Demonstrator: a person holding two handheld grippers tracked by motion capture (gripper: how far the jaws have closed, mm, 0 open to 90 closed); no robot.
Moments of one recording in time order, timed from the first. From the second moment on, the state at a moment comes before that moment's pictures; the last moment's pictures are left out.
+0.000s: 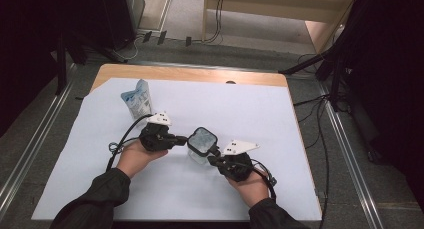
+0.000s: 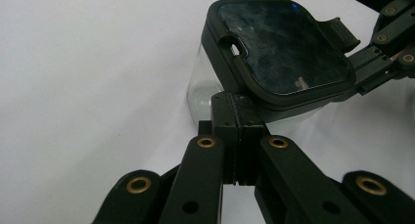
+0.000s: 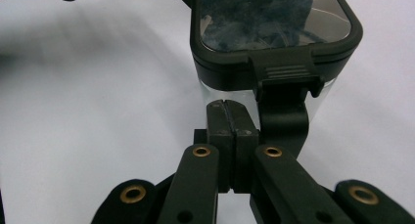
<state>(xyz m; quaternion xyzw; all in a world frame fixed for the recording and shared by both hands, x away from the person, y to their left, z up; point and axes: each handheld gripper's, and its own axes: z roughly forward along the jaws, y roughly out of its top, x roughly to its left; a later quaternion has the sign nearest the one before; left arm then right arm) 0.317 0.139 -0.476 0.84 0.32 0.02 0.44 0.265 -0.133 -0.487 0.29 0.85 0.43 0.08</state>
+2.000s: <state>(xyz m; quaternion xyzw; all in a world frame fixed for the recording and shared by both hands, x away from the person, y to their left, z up) 0.310 0.131 -0.477 0.86 0.26 0.01 0.44 0.306 -0.181 -0.474 0.35 0.82 0.45 0.06</state>
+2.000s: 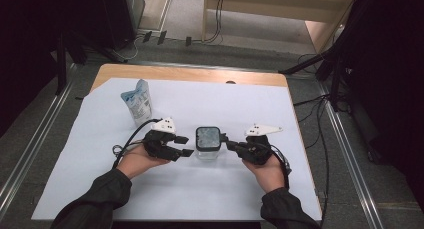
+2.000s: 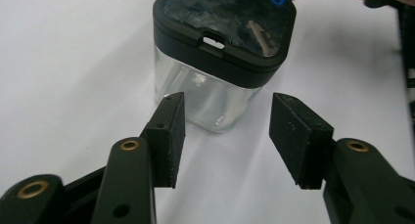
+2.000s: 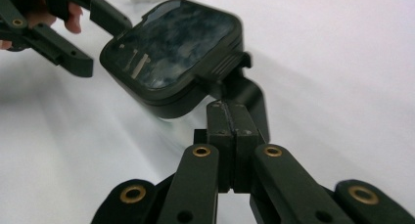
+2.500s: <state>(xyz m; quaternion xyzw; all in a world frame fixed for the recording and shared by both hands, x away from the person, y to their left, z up) 0.333 0.133 -0.480 0.86 0.22 -0.03 0.46 0.315 -0.194 -0.475 0.38 0.81 0.44 0.07</state>
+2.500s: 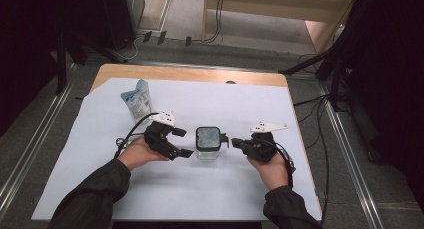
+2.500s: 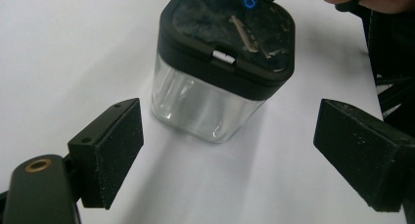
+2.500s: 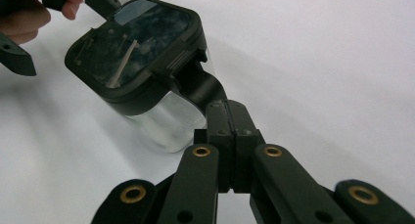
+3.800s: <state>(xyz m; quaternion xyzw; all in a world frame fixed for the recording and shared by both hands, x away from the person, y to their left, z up) 0.354 0.091 -0.503 0.87 0.17 -0.02 0.46 0.318 -0.185 -0.483 0.40 0.81 0.42 0.06</state>
